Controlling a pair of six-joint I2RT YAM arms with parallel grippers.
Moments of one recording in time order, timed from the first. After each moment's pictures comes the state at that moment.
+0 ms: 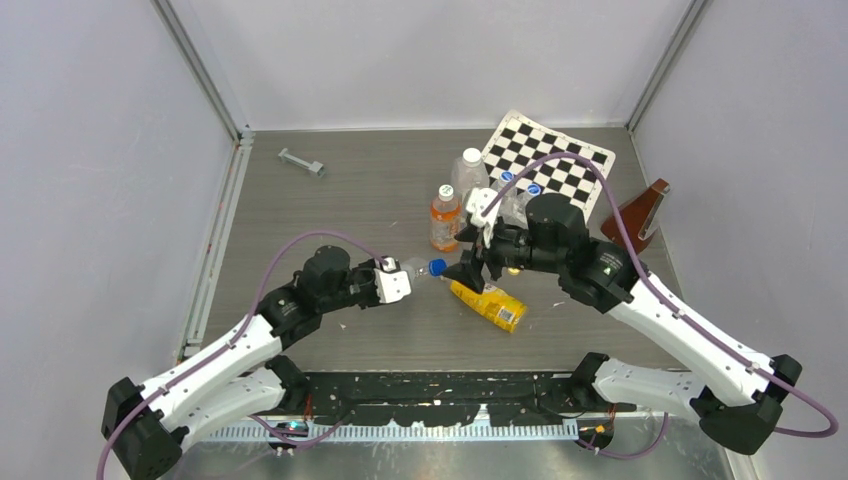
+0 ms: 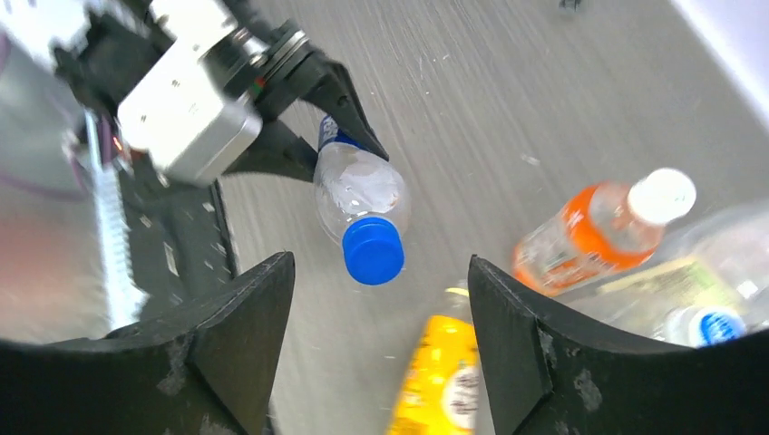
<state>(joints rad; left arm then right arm) -0.76 0.83 0.59 -0.21 0.25 0.65 0.83 1.02 1.12 -0.43 -0.31 -0.02</state>
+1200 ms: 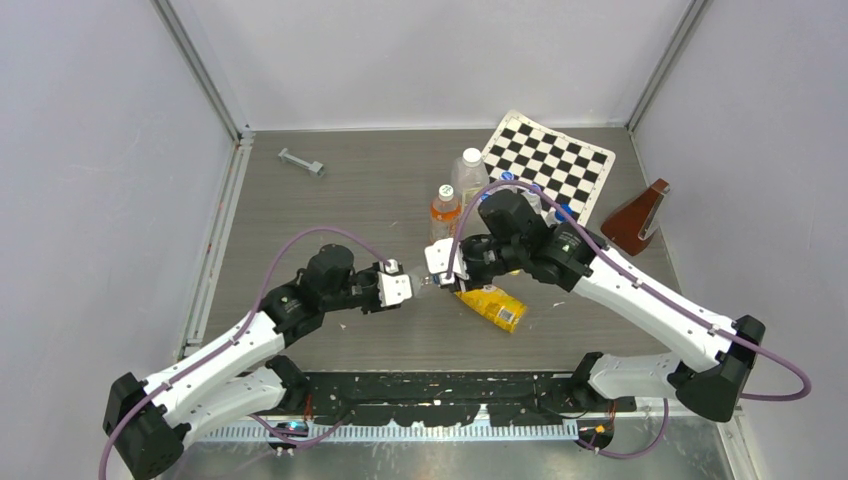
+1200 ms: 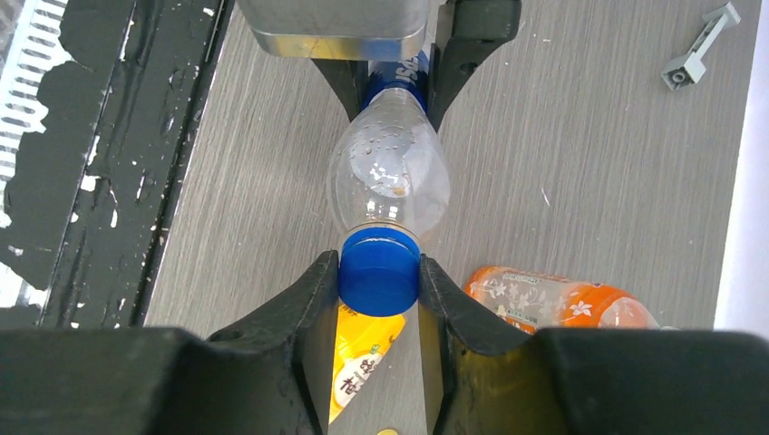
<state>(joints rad) -0.76 0.86 0.60 -0.24 0.38 0.63 0.88 1.20 1.23 -0.74 -0.51 -0.88</state>
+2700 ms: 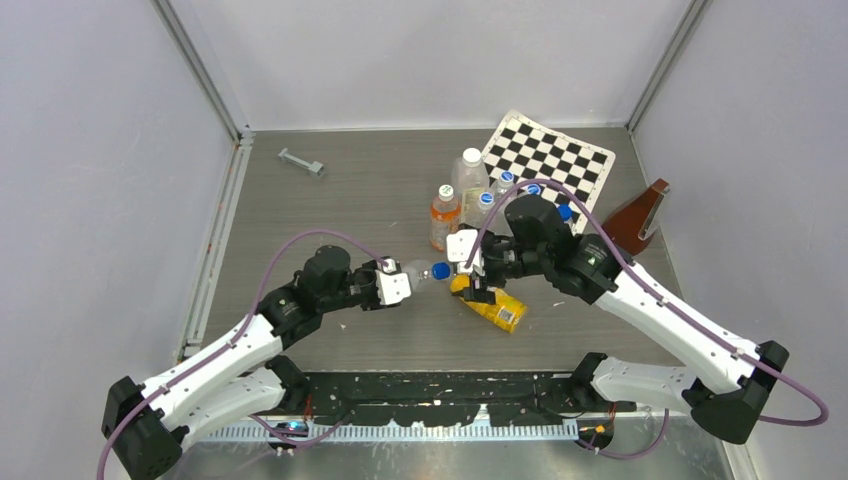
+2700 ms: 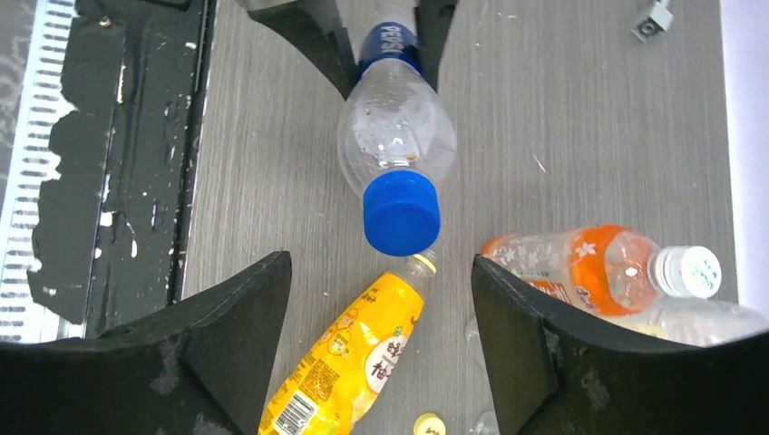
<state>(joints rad) -0.76 0.84 0.59 -0.20 0.32 0.64 0.82 1.06 1.14 -0.66 -0.47 -0.67</state>
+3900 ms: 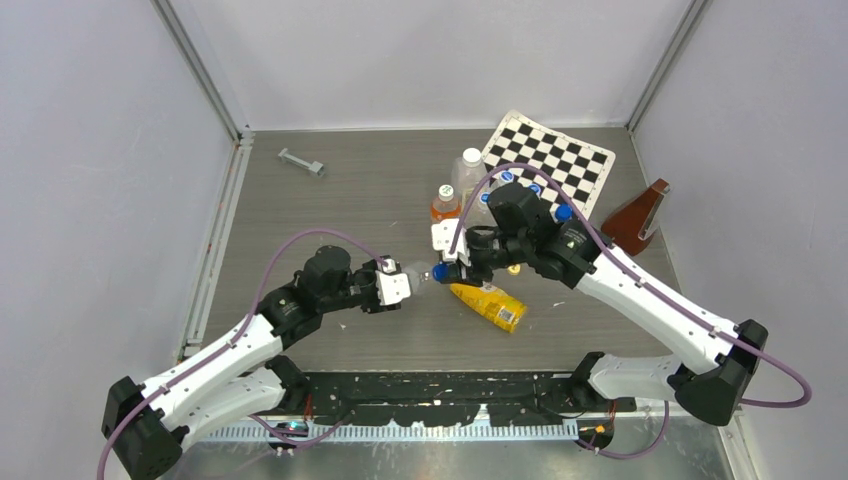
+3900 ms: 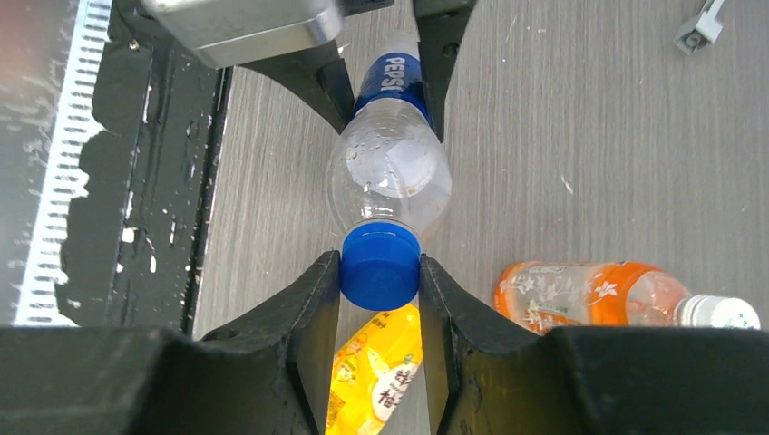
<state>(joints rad) -0.76 0.84 0.59 -0.20 0.35 0.63 0.82 1.19 1.23 -0.69 -0.57 -0.72</state>
